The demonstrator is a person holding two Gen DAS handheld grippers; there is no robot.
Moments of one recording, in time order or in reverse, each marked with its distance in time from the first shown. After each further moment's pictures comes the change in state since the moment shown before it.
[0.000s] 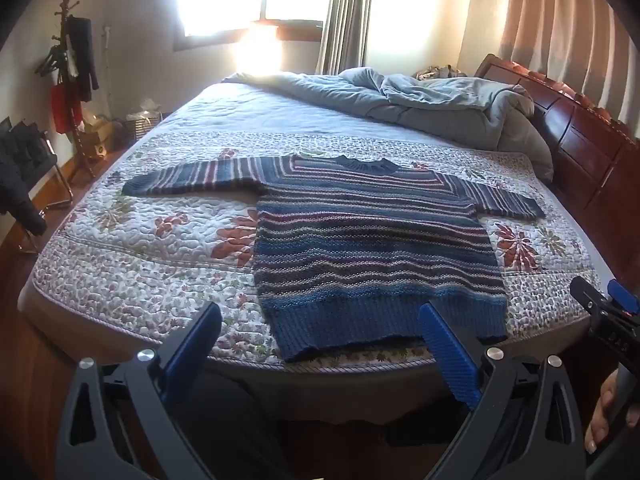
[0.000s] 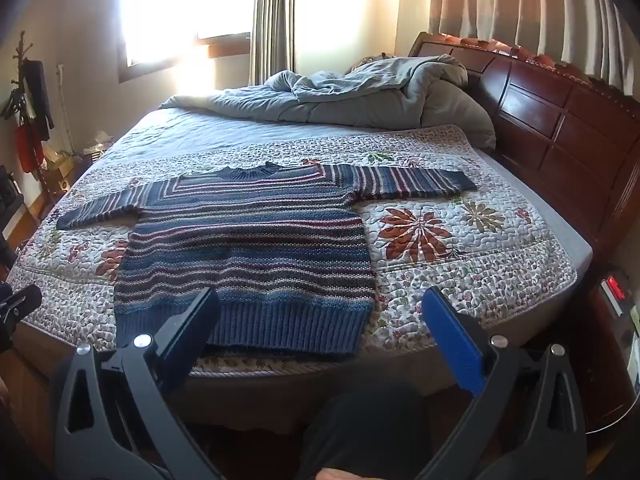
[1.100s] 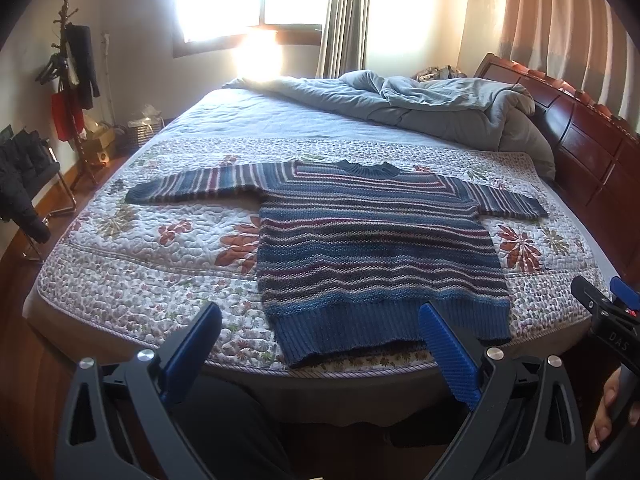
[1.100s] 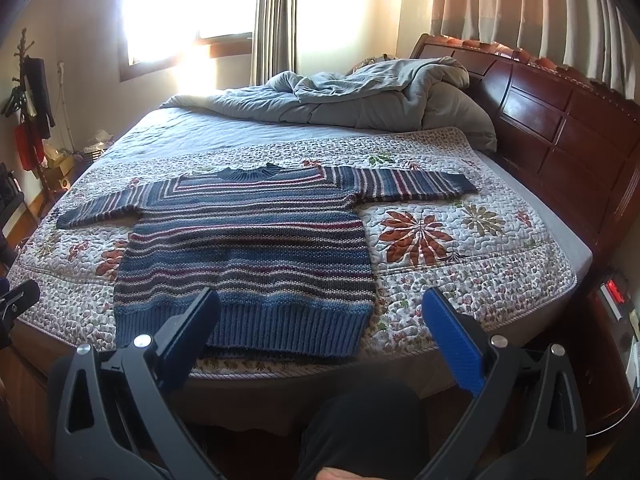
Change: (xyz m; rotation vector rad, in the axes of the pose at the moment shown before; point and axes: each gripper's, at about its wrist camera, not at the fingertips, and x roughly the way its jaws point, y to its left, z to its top) left arm -0.002 -0.003 0.007 0.017 -0.005 0.014; right arm 0.000 0.001 0.003 0.000 -0.010 0.006
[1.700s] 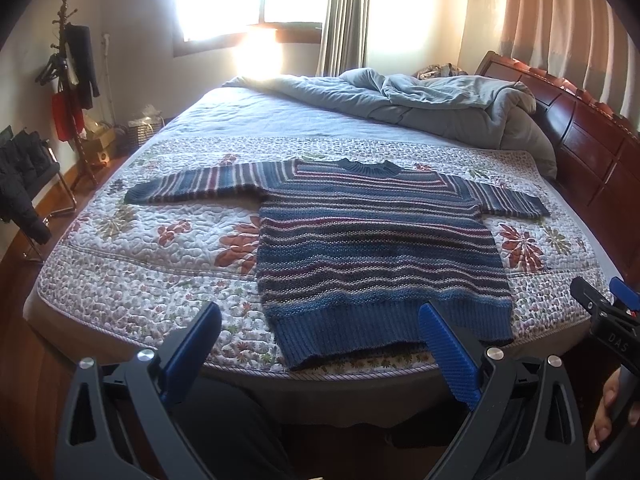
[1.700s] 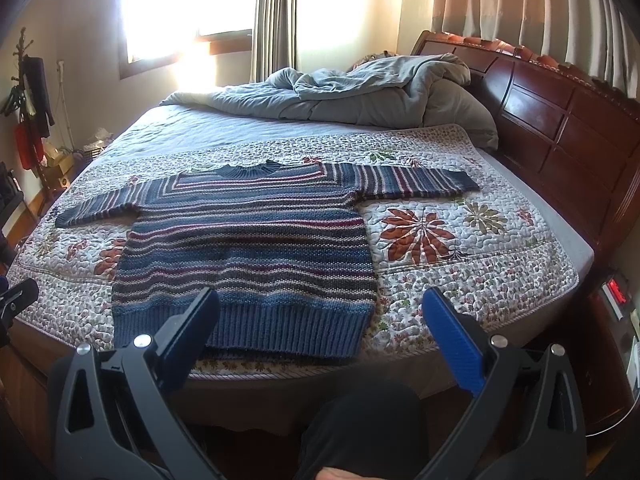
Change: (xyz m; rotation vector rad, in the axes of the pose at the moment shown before) left arm 0.003 0.001 0.002 0.002 0.005 0.005; right arm 0.007 0.001 0.002 0.000 0.012 0.002
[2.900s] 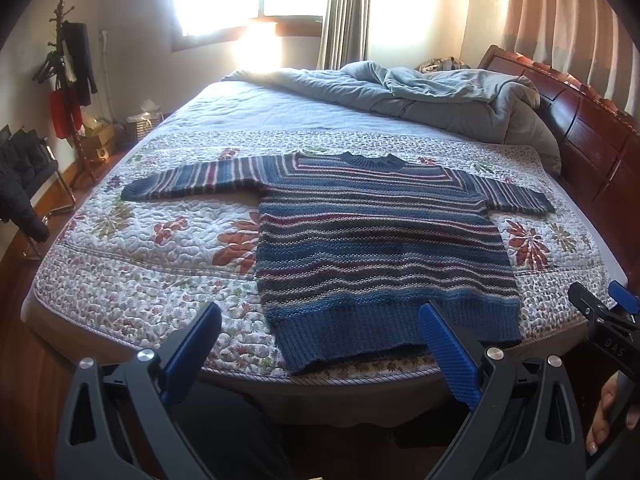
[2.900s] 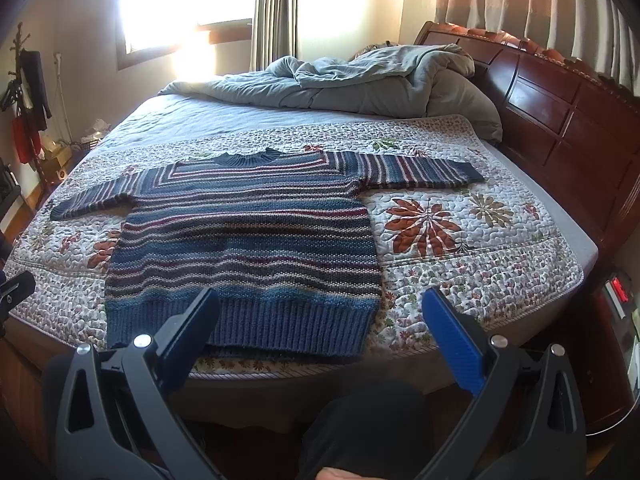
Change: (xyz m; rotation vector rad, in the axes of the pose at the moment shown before) left arm 0.023 -0.001 0.003 0.004 0.028 0.005; right arm 0.024 0.006 -0.002 -0.007 0.042 -0.003
